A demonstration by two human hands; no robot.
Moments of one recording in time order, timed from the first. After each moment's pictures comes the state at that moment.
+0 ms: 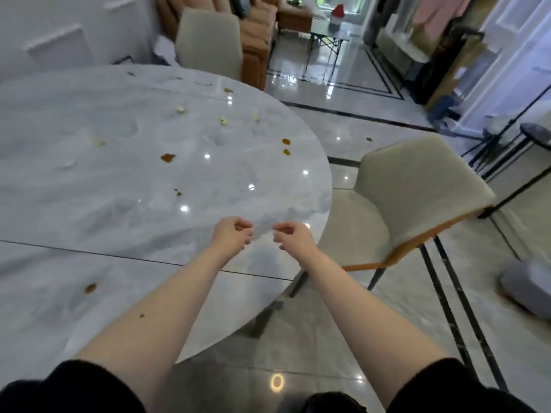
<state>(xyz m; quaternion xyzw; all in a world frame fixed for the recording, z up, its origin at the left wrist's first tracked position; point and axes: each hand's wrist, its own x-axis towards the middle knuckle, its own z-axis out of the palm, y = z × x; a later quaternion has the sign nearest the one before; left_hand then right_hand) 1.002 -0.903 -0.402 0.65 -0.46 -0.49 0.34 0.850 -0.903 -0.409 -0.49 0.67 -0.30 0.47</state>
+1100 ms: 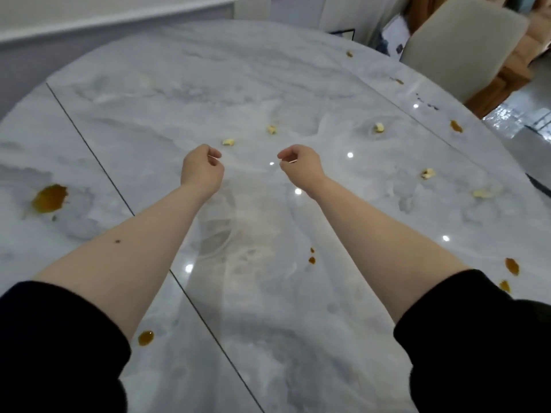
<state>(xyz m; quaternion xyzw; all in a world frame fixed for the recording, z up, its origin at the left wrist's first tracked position) 1.375 -1.079 -0.465 0.86 -0.19 -0.16 0.44 1.247 -1.229 -0.451 -0.80 0.39 -0.13 0.43</state>
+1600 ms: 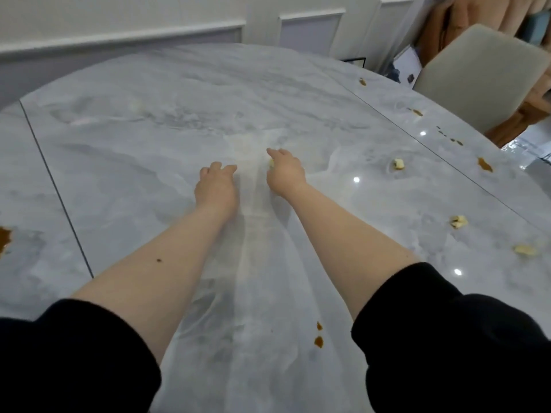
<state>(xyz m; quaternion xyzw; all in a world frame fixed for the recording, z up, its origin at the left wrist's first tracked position) 1.415 -1.169 -0.505 0.92 -0.31 -0.09 0.21 1.355 -1.301 -0.489 -0.91 0.36 0.00 0.21</state>
